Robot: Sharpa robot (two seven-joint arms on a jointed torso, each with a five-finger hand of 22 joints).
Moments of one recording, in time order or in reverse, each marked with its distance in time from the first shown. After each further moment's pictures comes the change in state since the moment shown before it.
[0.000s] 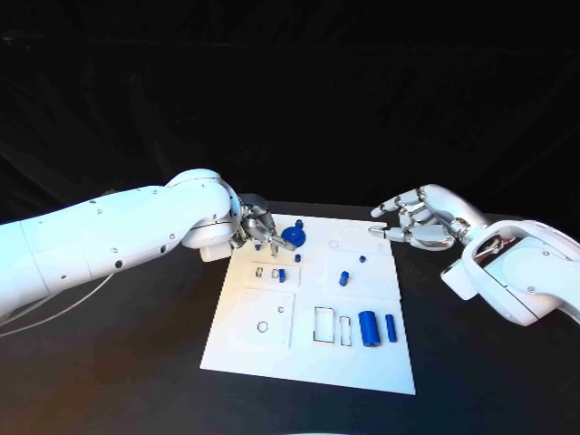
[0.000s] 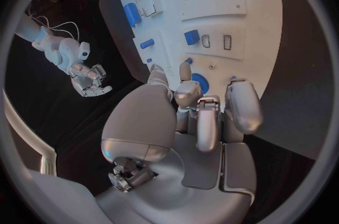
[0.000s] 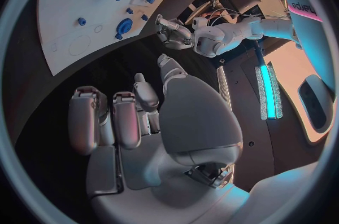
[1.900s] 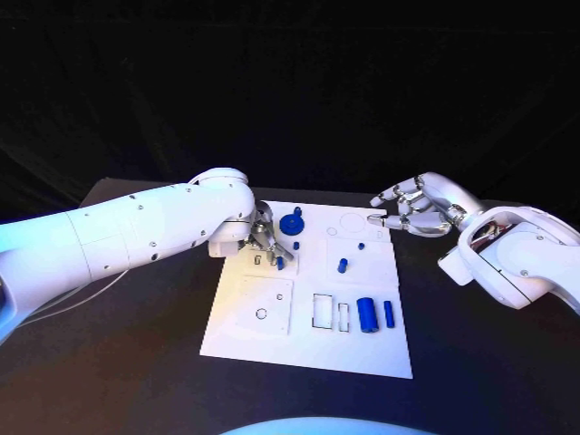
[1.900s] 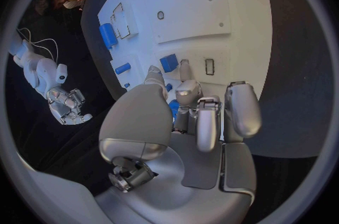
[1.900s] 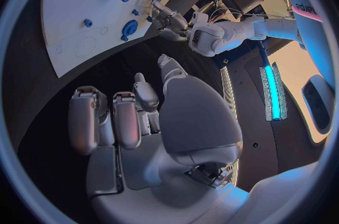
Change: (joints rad) left arm -0.025 0.119 -0.034 -0.120 -0.046 0.140 -0.113; left_hand -0.049 -0.037 0.050 0.000 0.000 -0.037 0.005 0.027 0.068 -0.017 0.002 -0.020 -0.019 0.000 0.000 0.000 -0.001 0.000 0.000 0.000 0.031 0.045; right arm -0.005 0.016 0.000 -0.025 -0.001 0.007 -0.023; right_hand -0.003 0.003 -0.013 0.008 0.033 0.003 -0.003 0.004 0.000 0.000 0.000 0.000 -0.004 0.000 0.000 0.000 -0.001 0.000 0.000 0.000 0.000 0.000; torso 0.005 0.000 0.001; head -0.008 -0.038
